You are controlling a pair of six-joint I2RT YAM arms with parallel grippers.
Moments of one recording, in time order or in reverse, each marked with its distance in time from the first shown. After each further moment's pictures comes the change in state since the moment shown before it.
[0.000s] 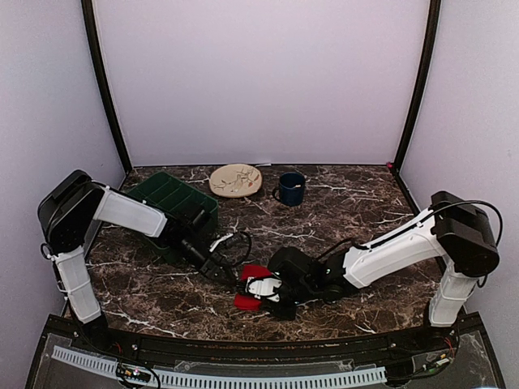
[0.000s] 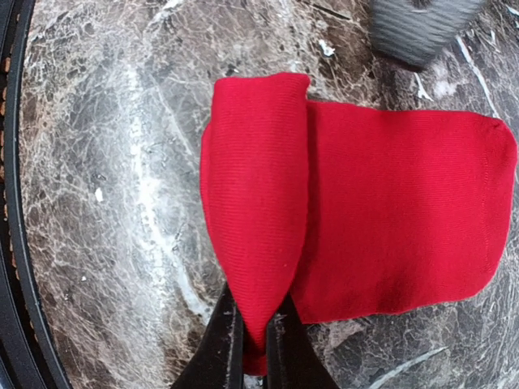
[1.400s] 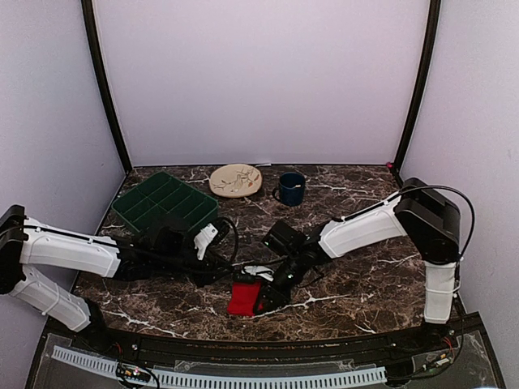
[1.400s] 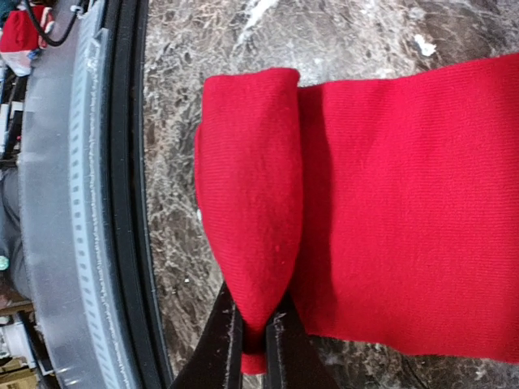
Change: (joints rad) left arm -0.255 -0.523 -0.390 0.497 -0.704 -0.157; right arm -0.205 0.213 0.263 -0.281 -0.658 0.106
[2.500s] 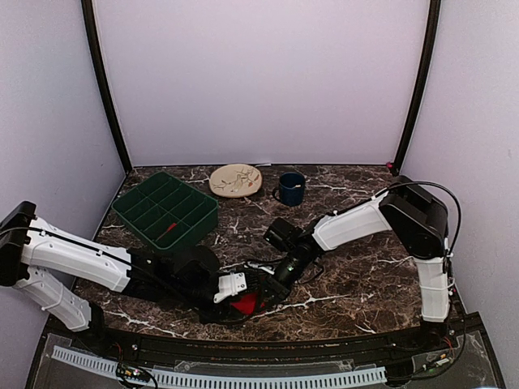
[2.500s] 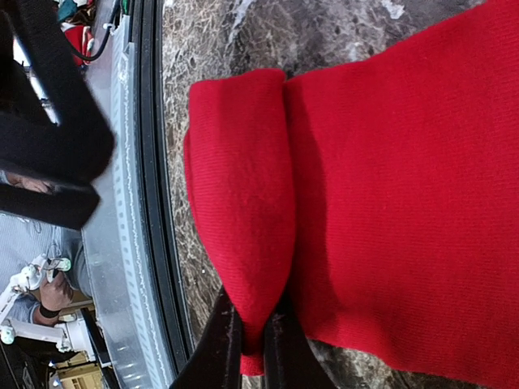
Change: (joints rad) left arm -0.313 0.060 0.103 -0.274 -0.129 0.295; right arm -0.071 0.102 0.088 -0.115 -0.200 0.036
